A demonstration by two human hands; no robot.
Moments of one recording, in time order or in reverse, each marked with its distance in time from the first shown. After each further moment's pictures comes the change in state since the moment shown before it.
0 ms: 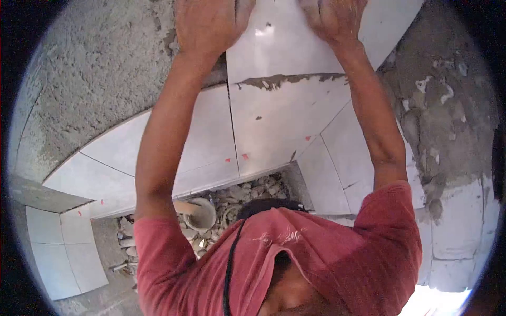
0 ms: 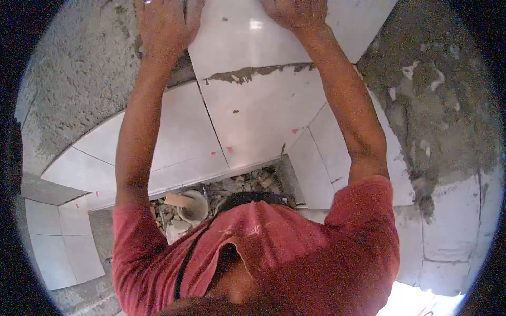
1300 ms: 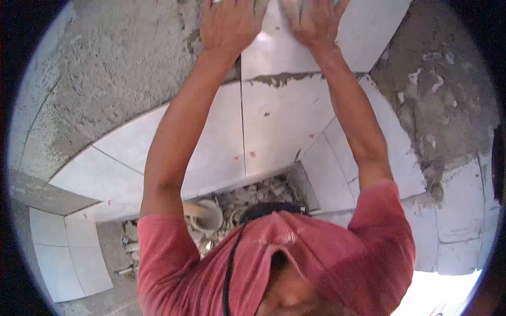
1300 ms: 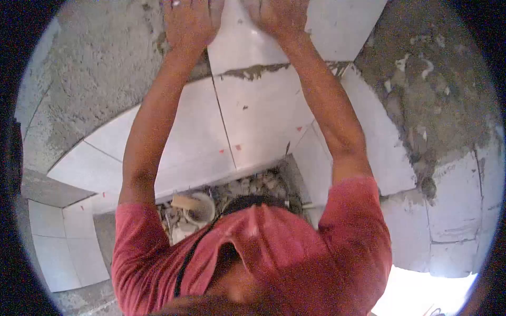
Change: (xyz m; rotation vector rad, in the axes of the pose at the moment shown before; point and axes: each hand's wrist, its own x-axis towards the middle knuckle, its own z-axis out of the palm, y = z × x) left_hand 0.002 0.002 0.005 0.066 0.038 -0.016; right_hand 0.010 -0.042 -0.006 0.017 0.053 0.104
